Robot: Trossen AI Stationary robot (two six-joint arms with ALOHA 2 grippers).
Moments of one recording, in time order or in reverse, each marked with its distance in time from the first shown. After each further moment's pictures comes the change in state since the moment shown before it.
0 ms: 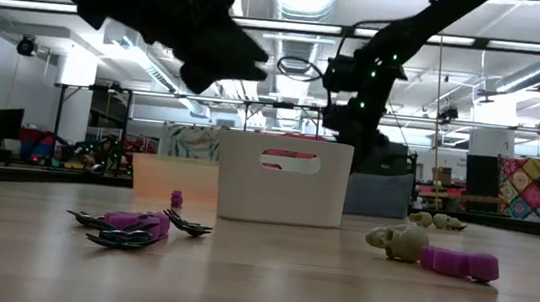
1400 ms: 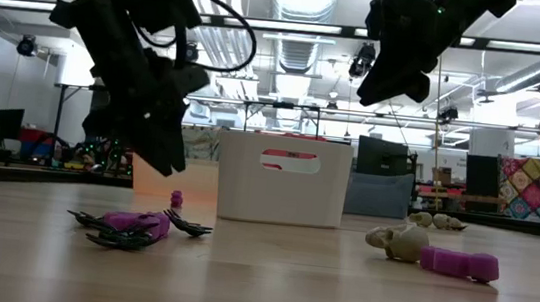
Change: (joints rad) left arm -0.002 0.063 0.040 -0.649 -0.267 -0.693; right arm 0.553 -0.580 -0.469 0.281 0.015 0.363
